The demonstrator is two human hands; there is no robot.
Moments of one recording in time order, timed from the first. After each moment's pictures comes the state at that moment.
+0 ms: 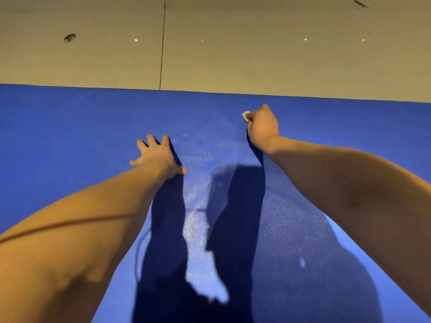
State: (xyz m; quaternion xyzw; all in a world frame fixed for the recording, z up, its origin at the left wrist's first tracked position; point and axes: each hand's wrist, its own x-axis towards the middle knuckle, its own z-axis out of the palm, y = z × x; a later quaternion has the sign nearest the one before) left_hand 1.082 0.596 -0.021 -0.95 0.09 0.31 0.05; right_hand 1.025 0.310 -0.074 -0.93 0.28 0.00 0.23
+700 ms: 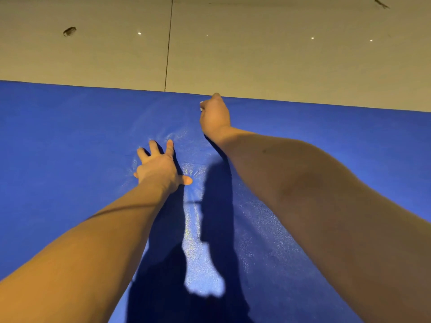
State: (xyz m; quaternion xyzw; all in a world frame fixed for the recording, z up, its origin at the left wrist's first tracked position) left_hand 1.089 0.604 -0.041 -0.95 0.11 0.29 0.06; right_hand 1.144 0.414 -0.066 -0.92 0.23 0.02 0.31
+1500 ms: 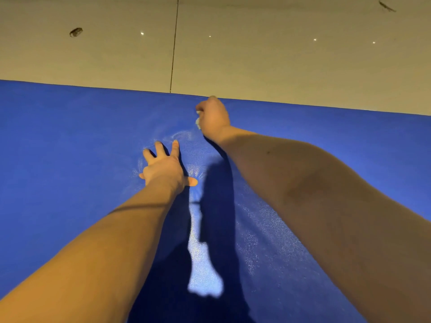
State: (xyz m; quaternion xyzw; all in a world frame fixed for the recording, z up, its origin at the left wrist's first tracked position) left_hand 1.088 0.601 -0.036 -0.95 0.11 0.30 0.07; right_hand 1.147 0.428 -0.061 -0.94 0.18 0.01 0.29
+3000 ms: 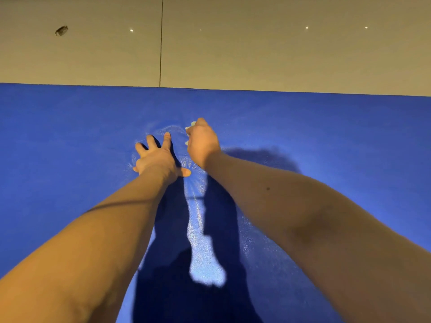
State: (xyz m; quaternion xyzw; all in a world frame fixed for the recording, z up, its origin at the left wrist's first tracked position) left_hand 1.088 0.600 -0.030 -0.95 0.10 0.30 0.08; right_hand 1.080 0.467 -0.089 -0.97 0.12 0.03 0.19
